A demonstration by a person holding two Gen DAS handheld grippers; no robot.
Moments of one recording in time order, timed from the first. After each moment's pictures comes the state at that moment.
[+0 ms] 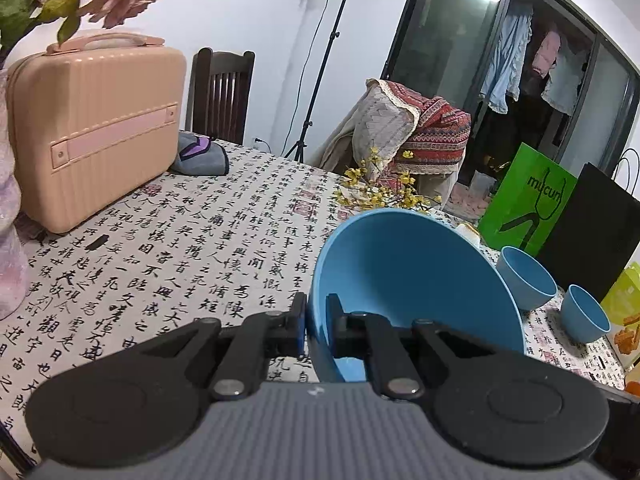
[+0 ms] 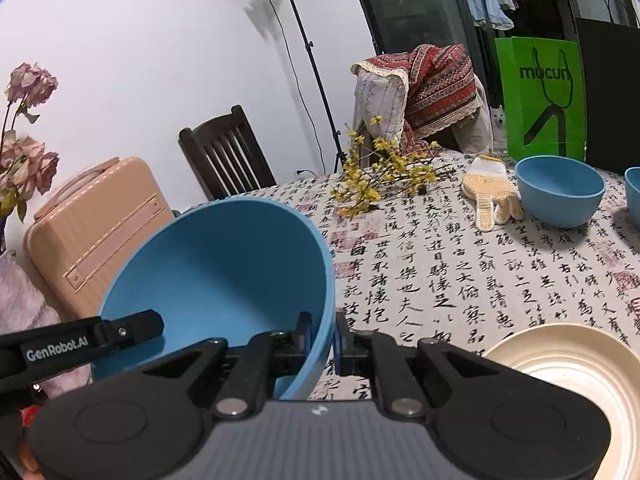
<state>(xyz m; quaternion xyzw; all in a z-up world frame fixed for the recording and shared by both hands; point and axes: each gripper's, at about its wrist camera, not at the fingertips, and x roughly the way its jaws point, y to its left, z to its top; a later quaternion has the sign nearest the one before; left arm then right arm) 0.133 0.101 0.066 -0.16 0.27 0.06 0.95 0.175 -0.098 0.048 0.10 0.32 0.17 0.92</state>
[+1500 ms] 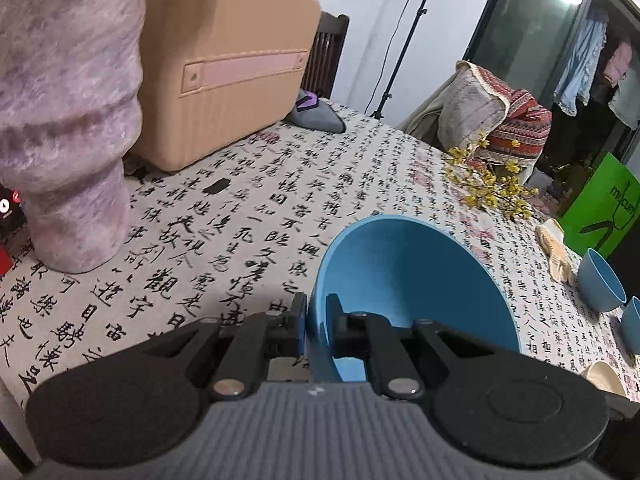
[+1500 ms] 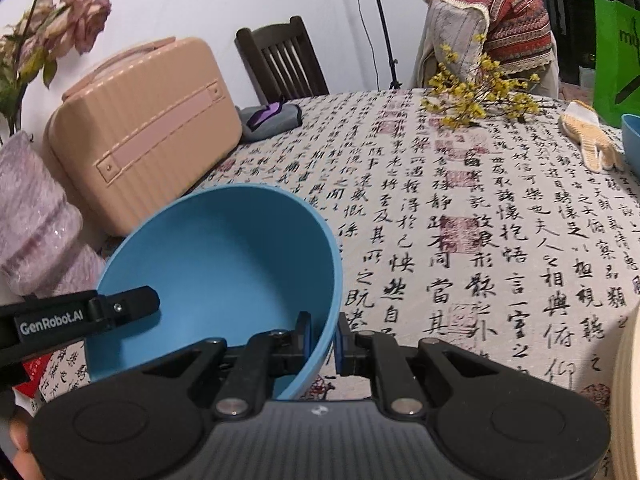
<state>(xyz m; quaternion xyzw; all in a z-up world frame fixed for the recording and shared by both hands) 0.108 0.216 0.015 -0.20 0.33 0.14 0.91 0.169 0.030 -0.003 0.04 0.42 0.23 0.88</state>
